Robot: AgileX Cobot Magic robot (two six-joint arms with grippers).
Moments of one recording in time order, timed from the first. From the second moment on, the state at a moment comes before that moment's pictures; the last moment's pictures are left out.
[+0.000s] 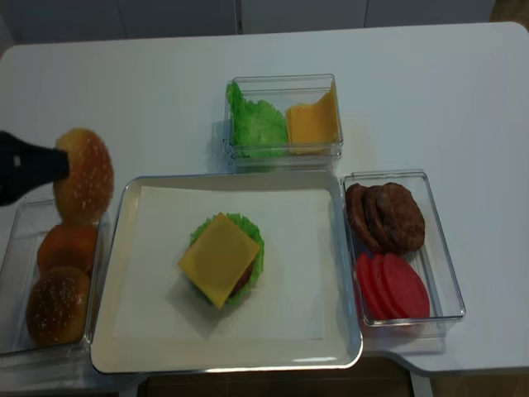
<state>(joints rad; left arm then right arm) 0.48 1.21 -0.93 -0.98 1.21 0.89 0.11 -0.02 -0.48 0.03 1.14 -0.03</state>
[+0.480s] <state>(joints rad) 0.32 1.21 -0.93 -1.04 1.21 0.86 0.11 -0.02 -0.48 0.03 1.14 -0.03</state>
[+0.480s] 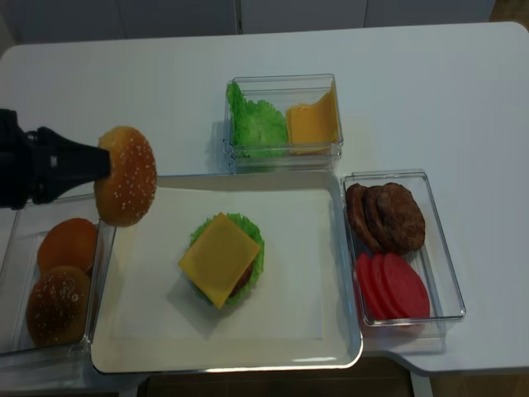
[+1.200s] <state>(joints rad) 0.20 1.21 -0.78 -1.29 1.15 0.87 0.11 -0.02 -0.48 0.03 1.14 -0.03</state>
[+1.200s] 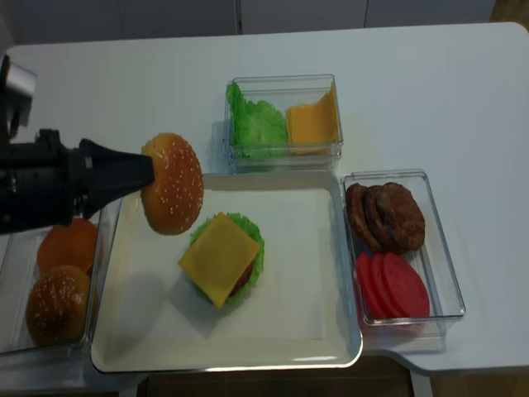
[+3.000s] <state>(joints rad) 0.04 1.56 -0.62 -1.70 1.16 1.06 0.11 -0.02 -0.48 0.03 1.14 -0.03</state>
